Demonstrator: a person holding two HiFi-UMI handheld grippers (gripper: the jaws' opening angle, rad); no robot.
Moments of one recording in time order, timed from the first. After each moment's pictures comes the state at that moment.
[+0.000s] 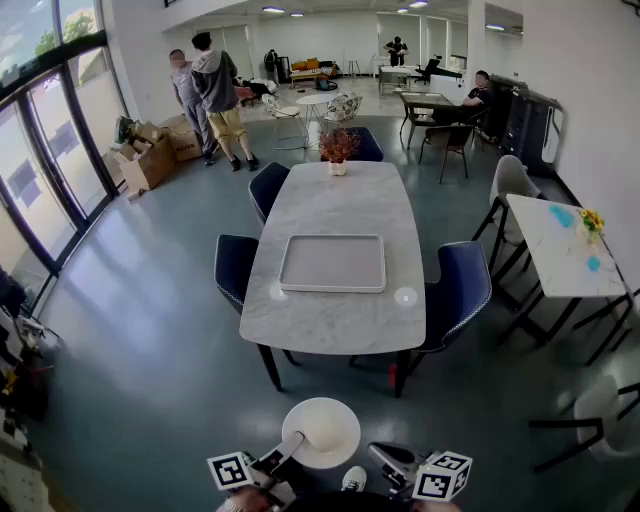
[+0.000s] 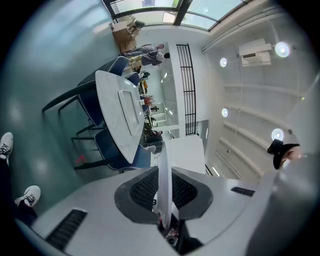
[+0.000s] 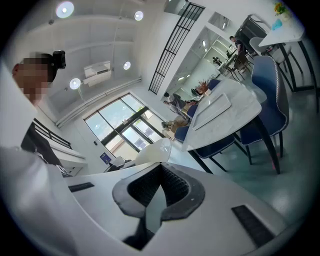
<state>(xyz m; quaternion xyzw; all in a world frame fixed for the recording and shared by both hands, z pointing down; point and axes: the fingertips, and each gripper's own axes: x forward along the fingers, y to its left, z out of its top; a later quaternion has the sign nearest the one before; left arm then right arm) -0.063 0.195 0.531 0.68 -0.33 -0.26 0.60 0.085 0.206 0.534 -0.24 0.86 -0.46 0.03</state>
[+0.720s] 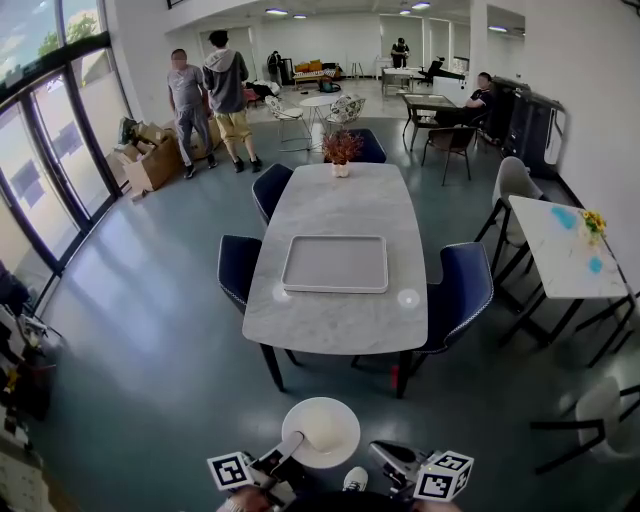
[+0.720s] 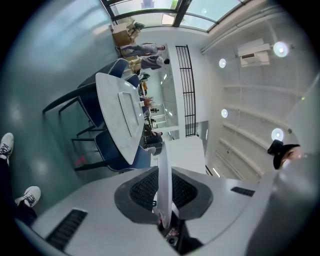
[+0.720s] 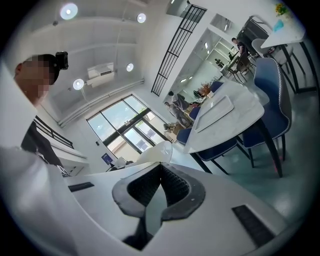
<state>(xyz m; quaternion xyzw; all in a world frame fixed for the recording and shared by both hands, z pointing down) -0.064 0.202 0.530 0.68 -0.34 -0.27 0.59 0.084 0.210 0.527 -0.22 0.86 -0.45 0.05</state>
